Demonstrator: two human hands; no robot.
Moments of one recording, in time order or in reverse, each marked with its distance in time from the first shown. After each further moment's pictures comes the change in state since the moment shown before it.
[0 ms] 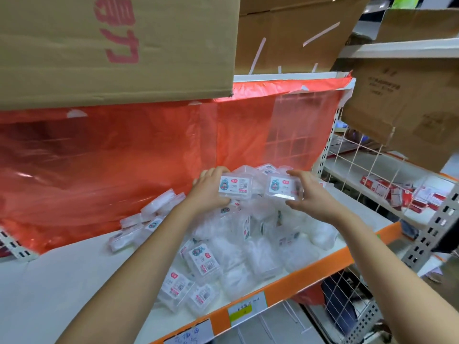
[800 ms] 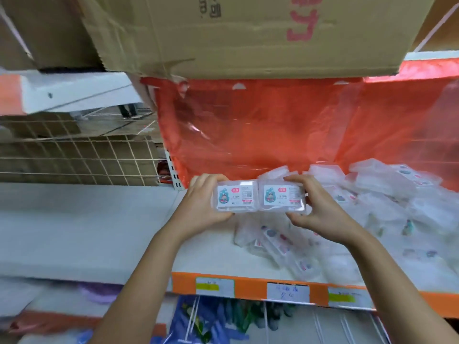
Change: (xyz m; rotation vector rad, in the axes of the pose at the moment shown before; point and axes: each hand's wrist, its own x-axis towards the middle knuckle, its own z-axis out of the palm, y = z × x) left_hand -0.245 -0.068 -0.111 0.028 0.310 -0.291; right_hand -0.029 -0.156 0.130 0.322 -0.295 -0.507
